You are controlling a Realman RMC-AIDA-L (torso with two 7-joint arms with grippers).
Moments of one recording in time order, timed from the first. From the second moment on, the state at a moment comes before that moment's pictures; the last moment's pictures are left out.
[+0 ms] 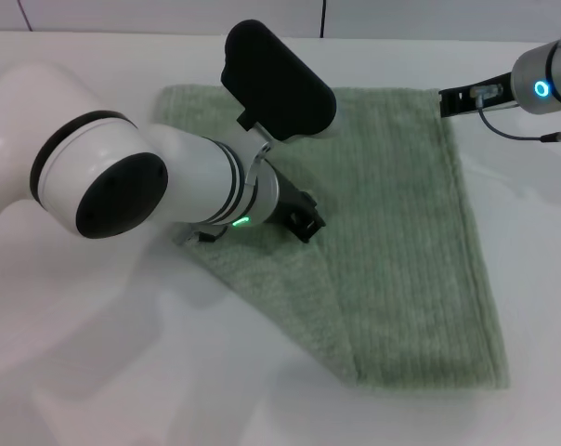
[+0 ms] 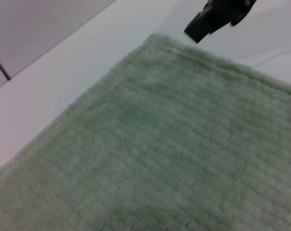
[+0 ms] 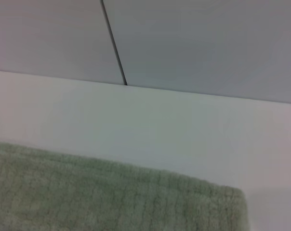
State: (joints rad) left arm -0.59 -2.07 -1.08 -1.28 2.73 -0.84 0.13; right arm 0.85 2.06 1.93 0.71 -2.62 0.82 -0.34
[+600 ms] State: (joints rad) left arm -0.53 -2.07 -1.09 -1.50 2.88 -1.02 0.03; right arm 0.86 2.07 1.90 0.64 -2.60 0.76 -0.34
